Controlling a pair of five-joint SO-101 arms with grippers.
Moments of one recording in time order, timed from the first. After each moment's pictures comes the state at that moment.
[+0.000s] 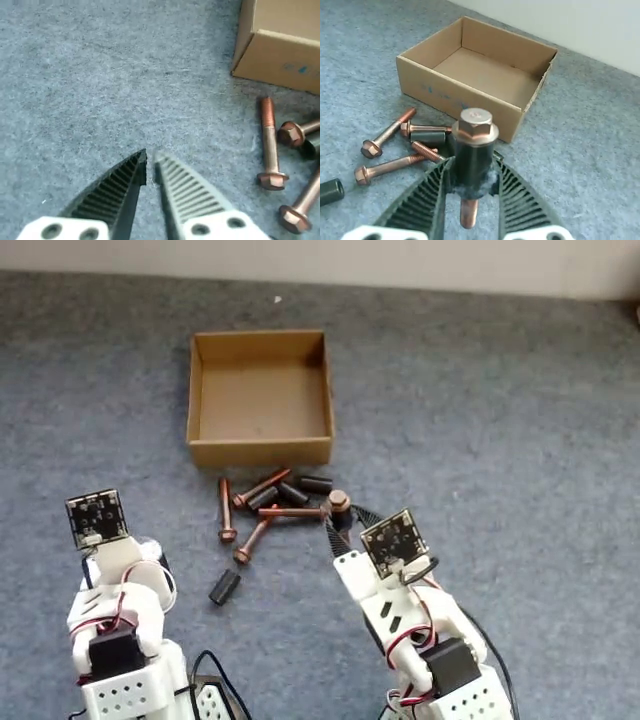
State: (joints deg) left arm -22.5 -103.9 93.3 63.0 4.9; right arm -31.6 -104.2 92.9 39.2 10.7
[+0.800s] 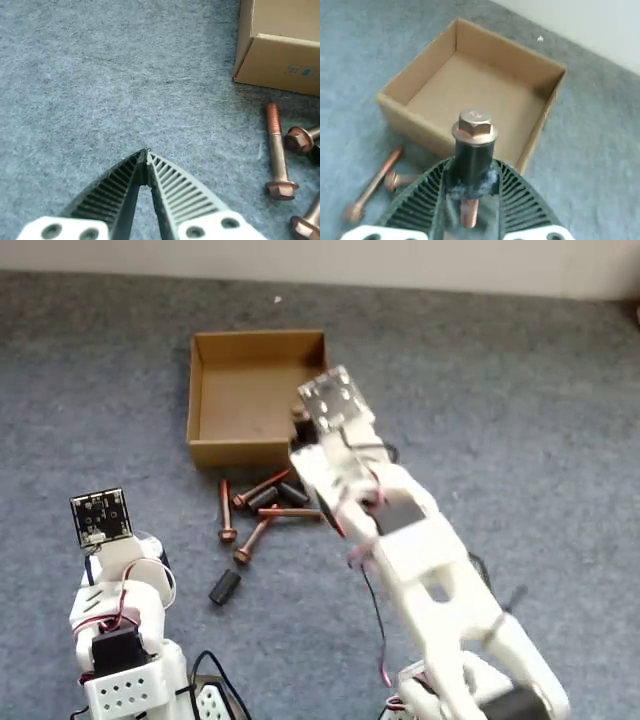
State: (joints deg) left arm -22.5 -103.7 96.0 57.7 3.7; right arm -32.0 -26.2 41.1 22.0 10.7
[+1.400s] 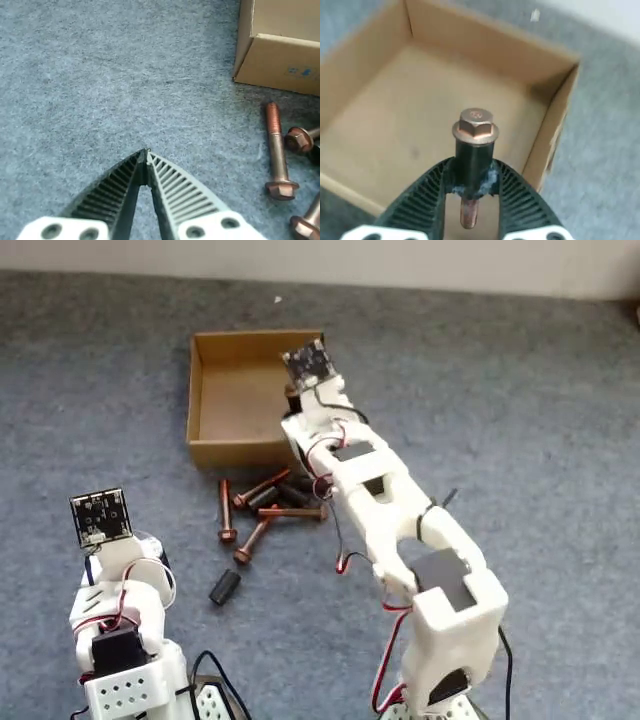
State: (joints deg) left arm -22.5 -103.7 96.0 57.7 3.6; right arm -28.5 16.6 18.1 8.7 10.7
